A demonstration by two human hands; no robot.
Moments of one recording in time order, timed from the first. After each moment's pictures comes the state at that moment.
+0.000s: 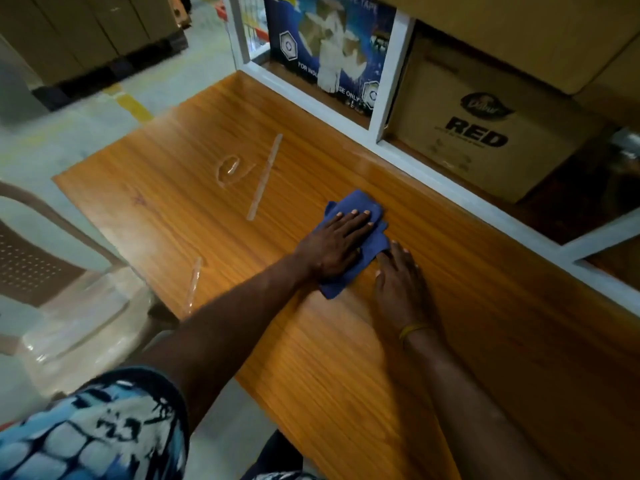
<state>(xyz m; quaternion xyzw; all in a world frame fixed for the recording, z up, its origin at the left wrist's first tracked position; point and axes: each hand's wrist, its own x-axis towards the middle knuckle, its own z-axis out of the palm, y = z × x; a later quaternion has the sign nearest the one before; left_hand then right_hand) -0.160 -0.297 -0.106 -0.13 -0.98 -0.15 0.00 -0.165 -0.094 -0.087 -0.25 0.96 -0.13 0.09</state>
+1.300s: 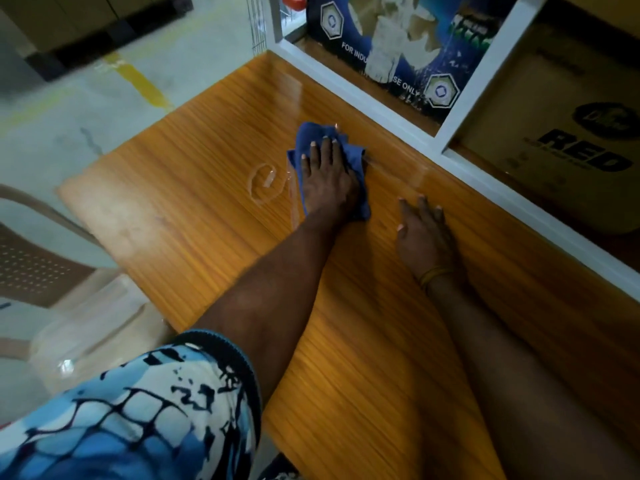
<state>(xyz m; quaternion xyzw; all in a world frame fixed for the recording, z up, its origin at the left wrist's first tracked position) -0.265 -0.429 -0.102 0.28 -0.95 -0.15 0.05 -0.268 -0.238 -0.080 -0.21 0.97 -0.08 0.12</state>
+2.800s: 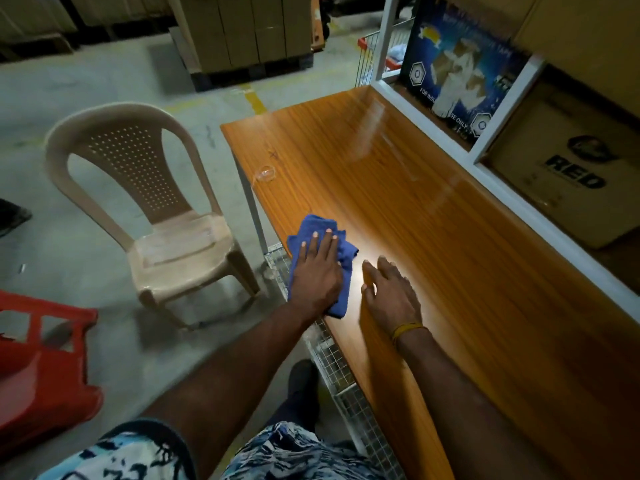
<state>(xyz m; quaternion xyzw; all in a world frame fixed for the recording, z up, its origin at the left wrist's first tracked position) 0.065 -0.277 -0.101 0.33 -0.94 -0.08 0.03 -0.035 -0.141 -0.070 -0.42 0.89 -0.09 0.16</state>
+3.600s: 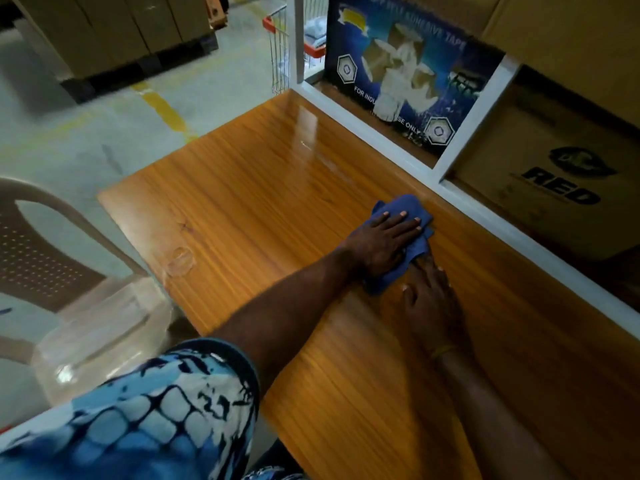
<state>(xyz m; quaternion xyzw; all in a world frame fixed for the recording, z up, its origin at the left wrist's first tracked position) -0.228 -0.373 -0.102 -0.15 -0.99 -0.08 0.00 -0.199 -0.181 -0.091 -0.22 0.96 -0.11 0.11</state>
